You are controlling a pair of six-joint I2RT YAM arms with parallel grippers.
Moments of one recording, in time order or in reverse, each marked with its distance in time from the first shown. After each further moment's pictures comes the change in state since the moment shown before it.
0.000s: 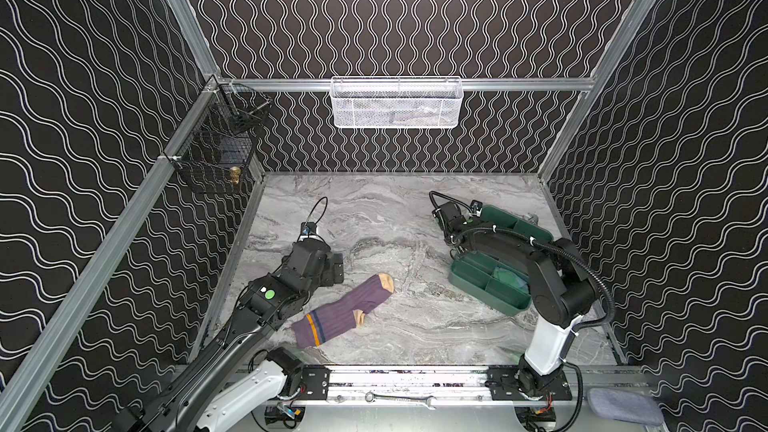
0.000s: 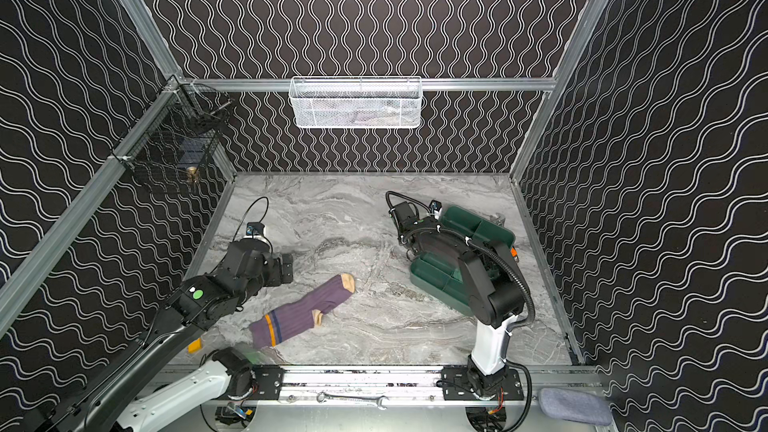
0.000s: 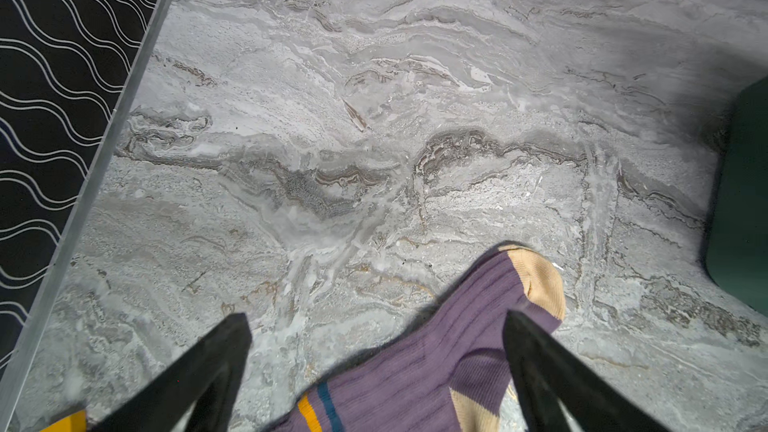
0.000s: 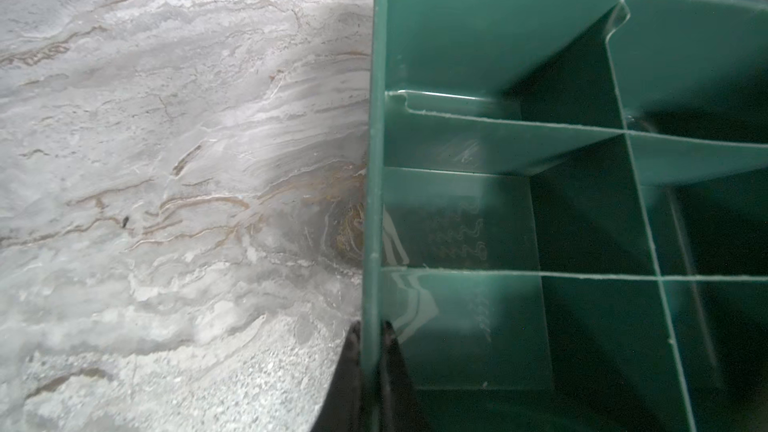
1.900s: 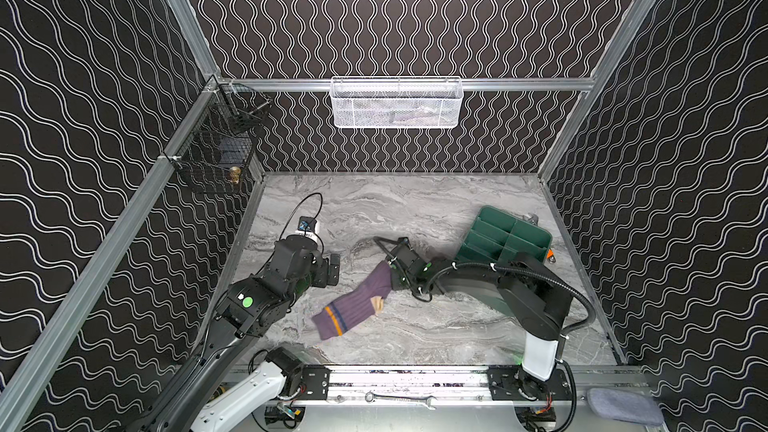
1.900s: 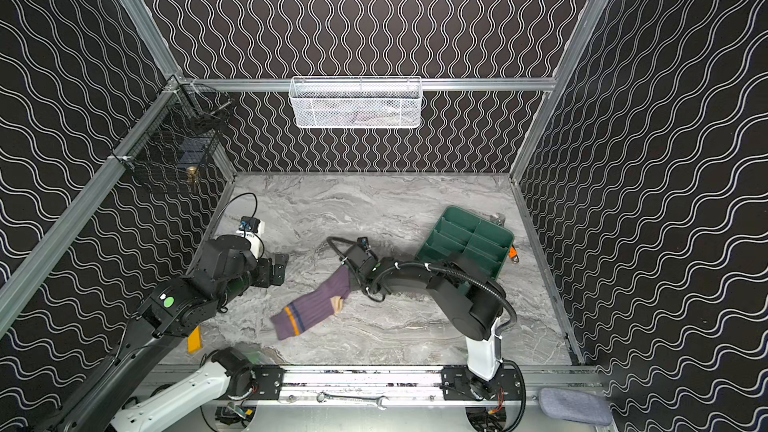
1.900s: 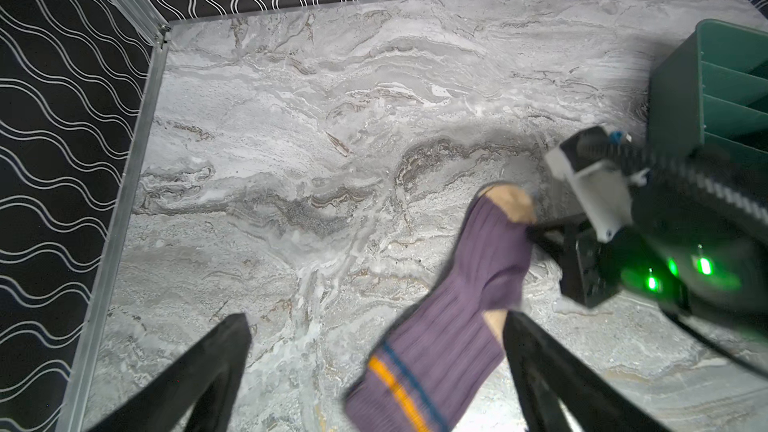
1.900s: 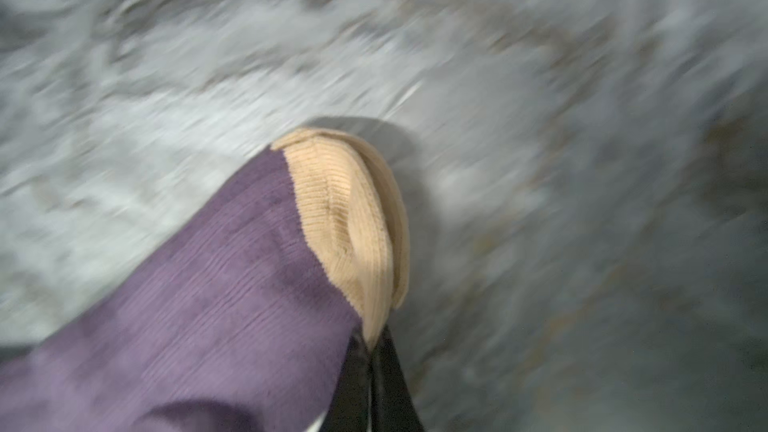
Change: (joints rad) left arm 0.000 -0.041 0.142 -0.100 0.062 0.174; right arm 0.361 0.068 -0.132 0.323 -0.422 -0.249
